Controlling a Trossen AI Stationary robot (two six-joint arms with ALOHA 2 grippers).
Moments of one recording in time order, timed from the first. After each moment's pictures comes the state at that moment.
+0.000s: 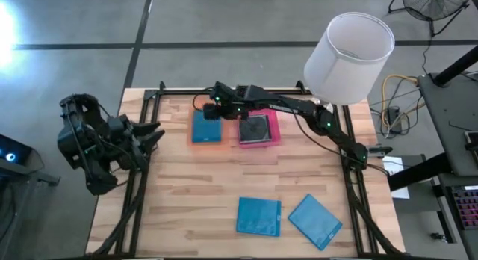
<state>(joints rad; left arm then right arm) -0.96 0.98 1.39 -1.50 -1.45 -1.49 -0.26 2.36 2.35 -0.97 0.01 1.08</state>
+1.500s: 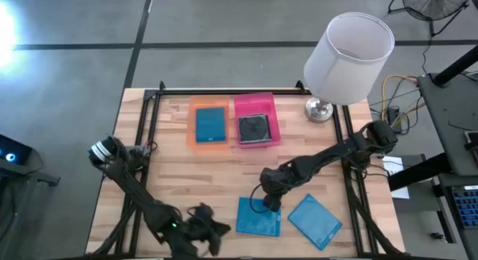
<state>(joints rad) -0.83 1.77 1.31 -0.24 -0.76 -1.48 0.32 1.74 1.09 -0.54 -0.08 0.90</state>
